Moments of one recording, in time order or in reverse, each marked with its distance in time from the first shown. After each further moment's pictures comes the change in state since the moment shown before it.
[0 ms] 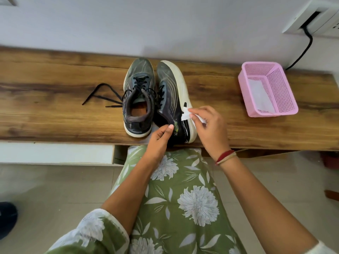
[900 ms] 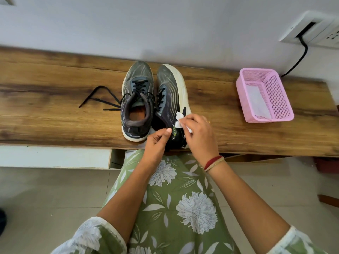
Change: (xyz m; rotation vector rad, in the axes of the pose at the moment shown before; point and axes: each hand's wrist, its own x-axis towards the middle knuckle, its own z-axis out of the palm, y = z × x) left_hand 0.006 -0.005 -0.001 -0.031 0.019 0.136; right_hand -0.006 -0.002 0.021 -0.246 -0.069 -0.088
